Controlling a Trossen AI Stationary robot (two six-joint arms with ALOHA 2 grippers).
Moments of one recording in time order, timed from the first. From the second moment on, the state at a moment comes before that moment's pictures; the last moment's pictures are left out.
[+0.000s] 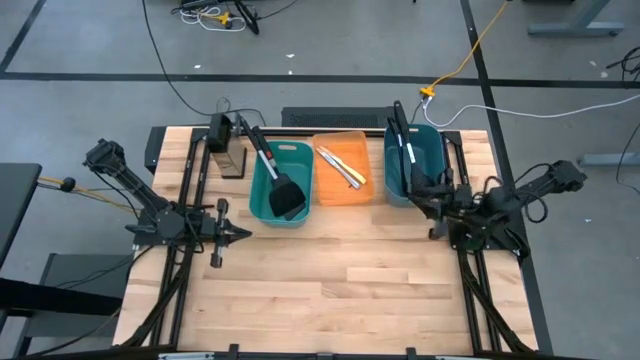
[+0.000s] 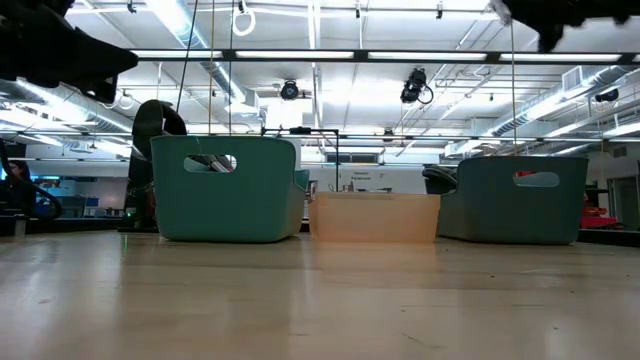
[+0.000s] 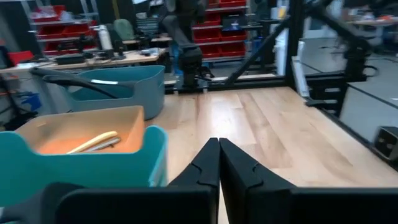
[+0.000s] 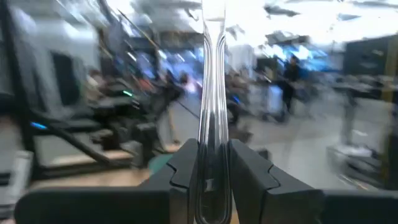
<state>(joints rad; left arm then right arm) -0.70 0.45 0.07 0.32 -0.73 0.00 0.44 0.43 0.30 0.36 0.69 -0.12</state>
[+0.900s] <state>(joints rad) -0.70 0.45 0.07 0.33 -0.79 -0.02 -0.30 1.52 1.00 -0.17 0.22 0.41</state>
